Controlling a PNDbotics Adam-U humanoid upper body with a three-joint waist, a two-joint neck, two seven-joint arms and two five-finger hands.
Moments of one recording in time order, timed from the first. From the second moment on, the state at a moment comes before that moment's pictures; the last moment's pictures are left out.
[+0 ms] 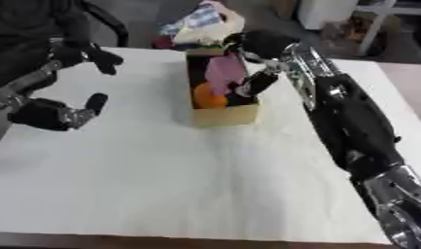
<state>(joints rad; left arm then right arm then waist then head) -0.66 0.55 -0.18 -1.57 -0.39 -0.66 -0.41 -1.09 -0.15 -0.04 -0.81 1.52 -0.45 0.17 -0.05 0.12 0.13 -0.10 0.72</state>
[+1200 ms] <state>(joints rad) -0.65 0.53 -0.17 -1.59 -0.37 -0.65 -0.43 -1.08 -0.11 -0.17 -0.77 1.76 -0.22 0.09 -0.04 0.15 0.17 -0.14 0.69</state>
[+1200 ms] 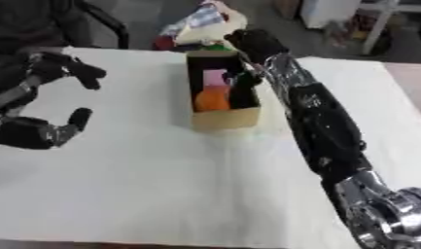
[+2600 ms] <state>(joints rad) -0.48 0.46 -0.08 -1.60 -0.21 -0.54 -0.37 -0.56 -0.23 -0.02 -1.41 0.62 -0.26 -0.18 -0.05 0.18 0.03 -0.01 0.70</state>
